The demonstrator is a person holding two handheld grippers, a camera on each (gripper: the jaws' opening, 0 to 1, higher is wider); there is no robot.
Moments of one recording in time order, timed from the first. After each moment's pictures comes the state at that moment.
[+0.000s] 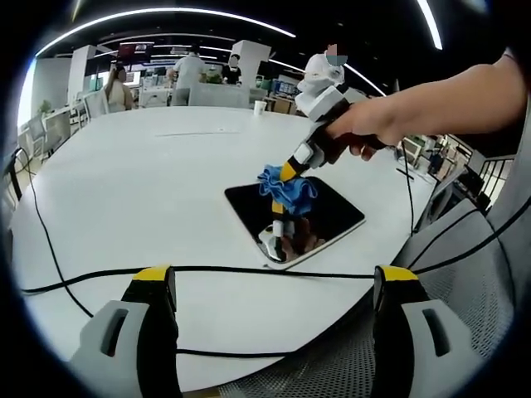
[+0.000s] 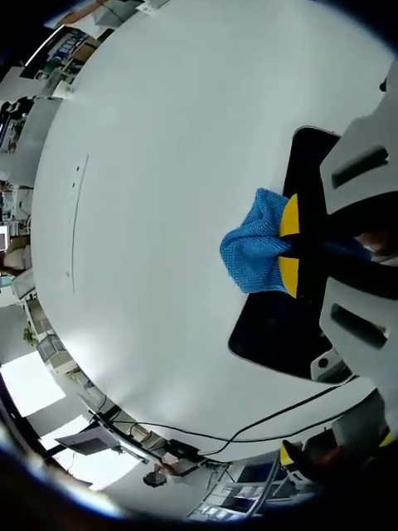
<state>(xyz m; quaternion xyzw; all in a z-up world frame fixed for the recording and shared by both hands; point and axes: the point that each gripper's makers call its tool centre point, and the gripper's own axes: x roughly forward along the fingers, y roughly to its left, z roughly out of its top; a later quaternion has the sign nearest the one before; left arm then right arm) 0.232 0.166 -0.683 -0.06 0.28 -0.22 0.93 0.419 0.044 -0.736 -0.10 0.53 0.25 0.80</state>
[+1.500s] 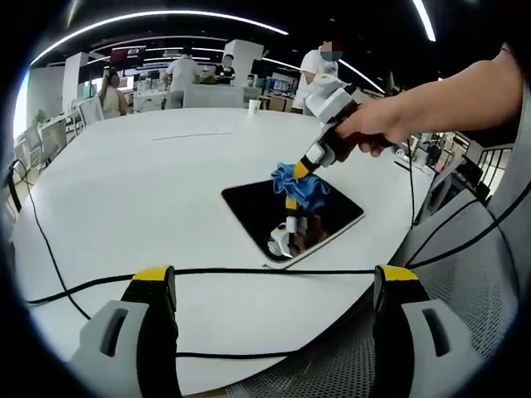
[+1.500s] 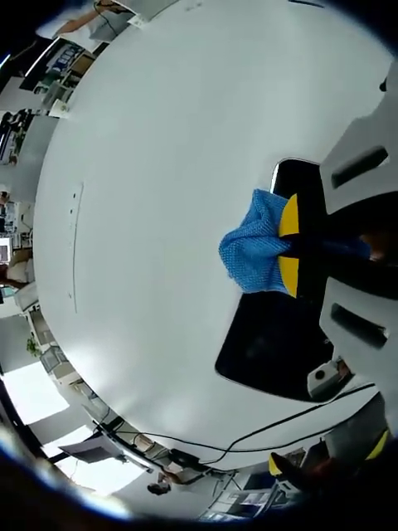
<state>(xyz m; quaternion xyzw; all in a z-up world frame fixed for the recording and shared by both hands) 0.231 0.164 -0.682 -0.04 0.28 -0.23 0.93 0.422 0.011 -0.744 -0.10 0.52 0.22 0.82</state>
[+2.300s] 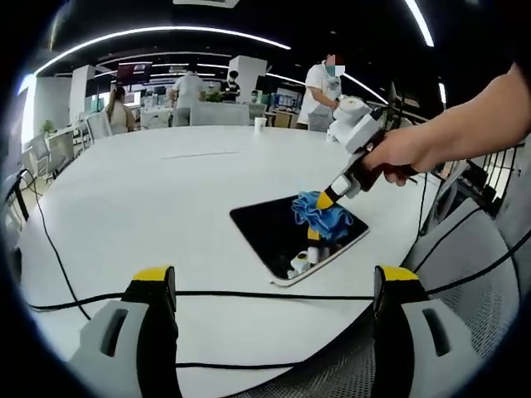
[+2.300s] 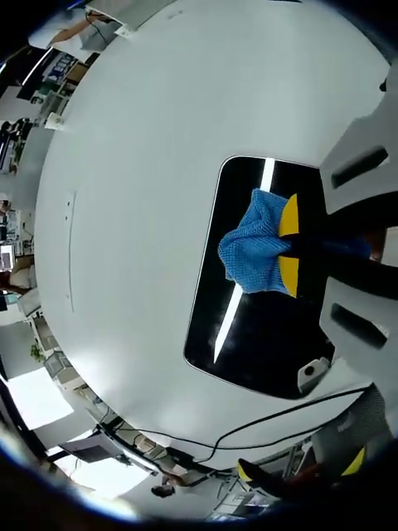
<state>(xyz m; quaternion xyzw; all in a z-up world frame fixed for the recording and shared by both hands) 0.236 0.170 -0.665 -0.03 0.23 -0.21 0.95 0.371 -0.002 -0.738 -0.09 0.52 0.21 0.82</state>
